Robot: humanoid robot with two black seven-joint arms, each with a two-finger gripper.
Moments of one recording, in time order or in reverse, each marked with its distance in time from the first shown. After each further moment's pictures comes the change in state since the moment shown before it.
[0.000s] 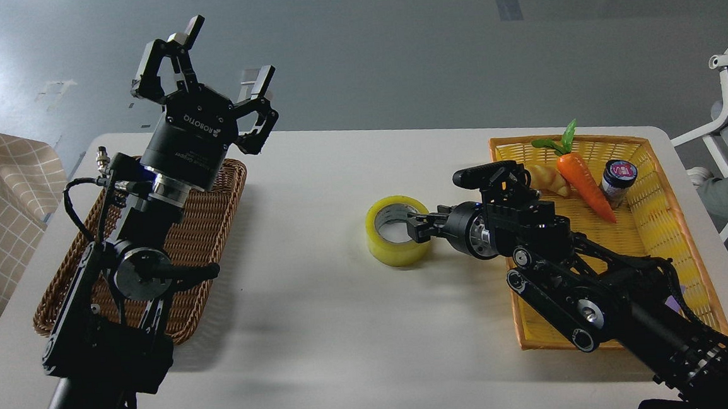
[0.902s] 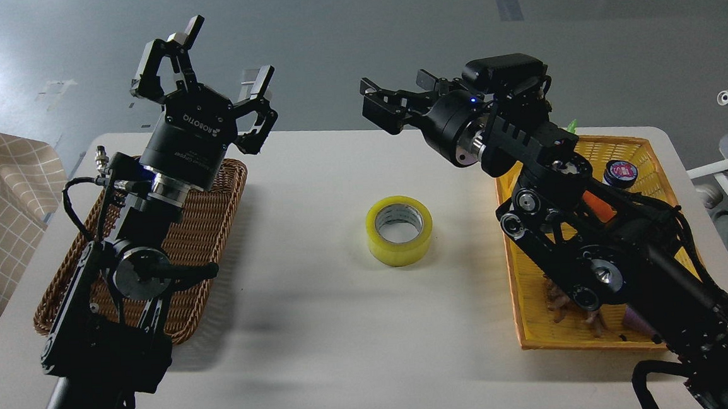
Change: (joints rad) left arm -0.002 0.007 0.001 0.003 -0.002 0.001 0.000; right arm 0.094 0.000 0.180 0.297 0.000 -0.241 -0.001
